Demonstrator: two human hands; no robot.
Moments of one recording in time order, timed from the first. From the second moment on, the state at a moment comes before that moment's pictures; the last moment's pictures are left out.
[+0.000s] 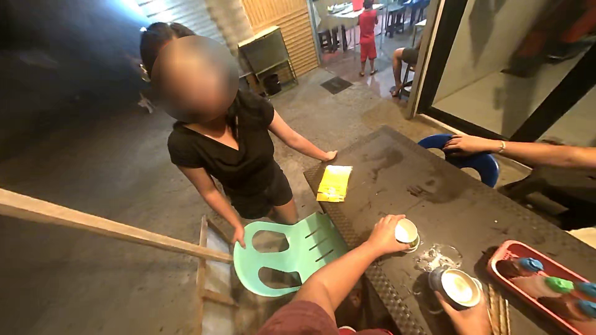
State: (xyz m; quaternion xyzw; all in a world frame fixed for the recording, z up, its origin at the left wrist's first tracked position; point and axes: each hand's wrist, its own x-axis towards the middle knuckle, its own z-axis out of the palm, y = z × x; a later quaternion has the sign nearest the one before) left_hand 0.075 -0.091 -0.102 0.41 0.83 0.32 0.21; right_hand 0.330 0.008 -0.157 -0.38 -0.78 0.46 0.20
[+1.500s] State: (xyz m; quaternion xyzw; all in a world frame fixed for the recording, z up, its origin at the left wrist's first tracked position) left_hand 0.077 -0.095 -0.110 0.36 0.84 0.33 0.24; right_hand 0.326 0.009 -0.164 -0.39 -0.78 0.43 0.22
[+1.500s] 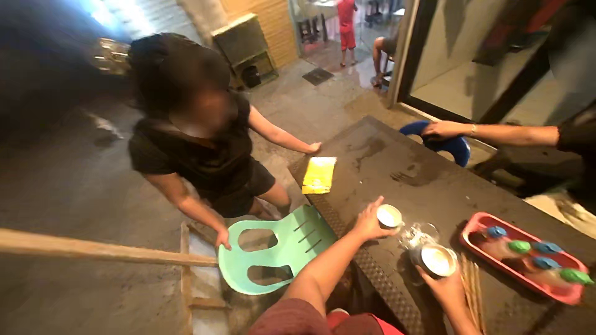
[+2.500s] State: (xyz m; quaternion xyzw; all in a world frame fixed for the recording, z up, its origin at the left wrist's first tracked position) left_hand 0.103 -0.073 -0.169 0.27 0.76 0.55 0.21; right_hand 0.325 -0.008 -0.175 -0.44 -0.70 0.49 0.27
